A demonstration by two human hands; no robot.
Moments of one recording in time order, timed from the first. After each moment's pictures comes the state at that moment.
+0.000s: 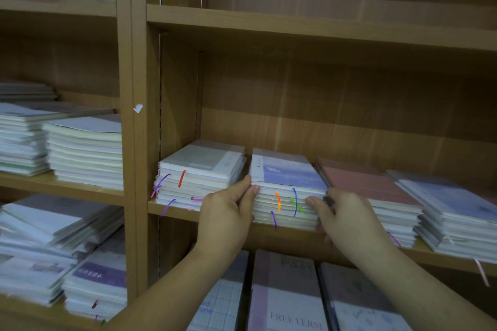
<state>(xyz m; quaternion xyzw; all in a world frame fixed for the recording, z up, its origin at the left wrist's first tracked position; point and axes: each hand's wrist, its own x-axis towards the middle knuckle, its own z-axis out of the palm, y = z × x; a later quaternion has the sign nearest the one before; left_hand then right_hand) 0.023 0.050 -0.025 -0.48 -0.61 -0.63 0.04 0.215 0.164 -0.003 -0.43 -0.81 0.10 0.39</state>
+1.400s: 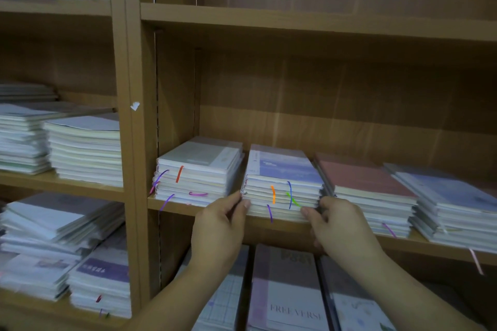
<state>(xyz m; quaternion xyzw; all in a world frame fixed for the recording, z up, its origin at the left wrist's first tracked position) 0.026 0.041 -0.058 -0.44 -0.63 -0.64 0.03 0.217 0.152 -0.028 -0.42 -0.80 0.14 0.39</state>
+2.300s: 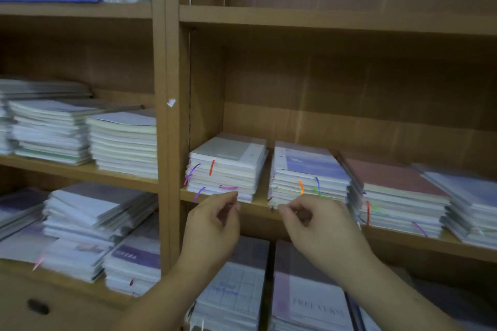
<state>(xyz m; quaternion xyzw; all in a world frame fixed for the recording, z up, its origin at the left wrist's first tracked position) -0.018 -0.003 -0.071 -0.47 -0.62 -0.62 0.11 0.173 0.068 -0.009 -0.33 -0.86 0.09 0.38</state>
